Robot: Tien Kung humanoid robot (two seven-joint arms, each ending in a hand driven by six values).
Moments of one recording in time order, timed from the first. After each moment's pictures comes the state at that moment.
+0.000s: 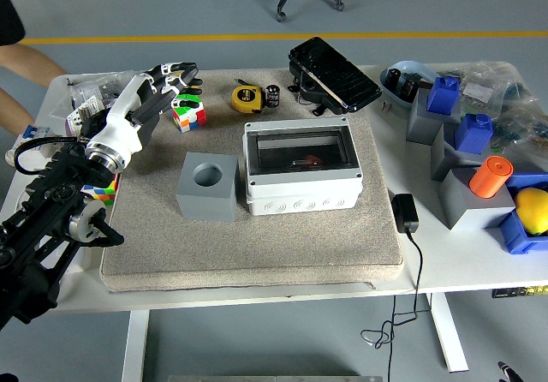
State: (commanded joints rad) left arm -0.42 0.25 -1.10 -1.30 0.90 0.13 -0.01; right arm 0.19 -0.19 0.24 0.29 0.49 -0.22 0.02
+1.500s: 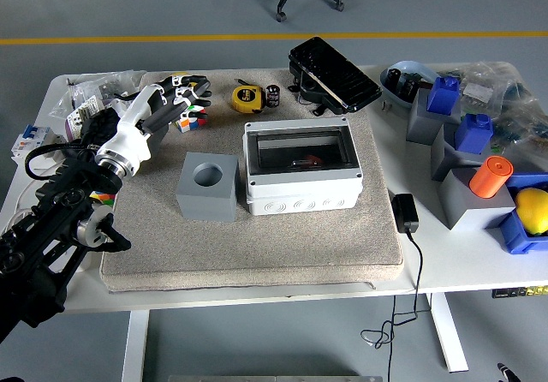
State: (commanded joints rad) left arm -0.41 0.23 -1.09 -1.29 0.90 0.12 0.02; right arm 0.18 -0.18 0.27 0.29 0.48 -0.23 0.04
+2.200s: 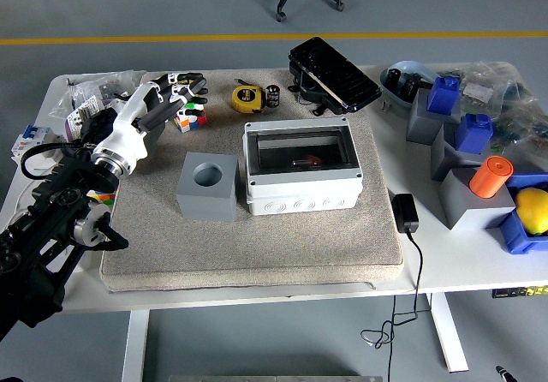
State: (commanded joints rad) left arm -0.41 0.23 -1.11 -1.30 0.91 0.12 0.02; right arm 0.18 -0.18 0.27 0.29 0.48 -0.22 0.03
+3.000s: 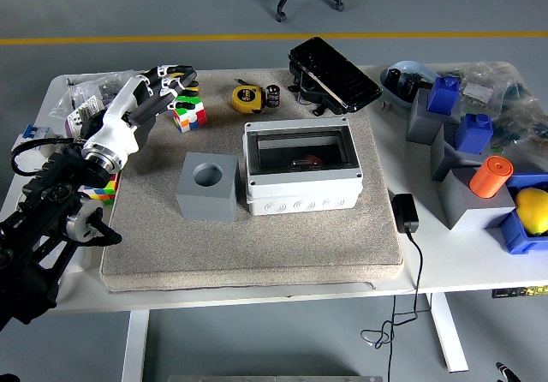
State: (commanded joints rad) left arm -0.41 0.24 -1.13 -1.30 0.91 0.12 0.01; right arm 0.19 -0.19 0.25 0.29 0.48 -0.22 0.02
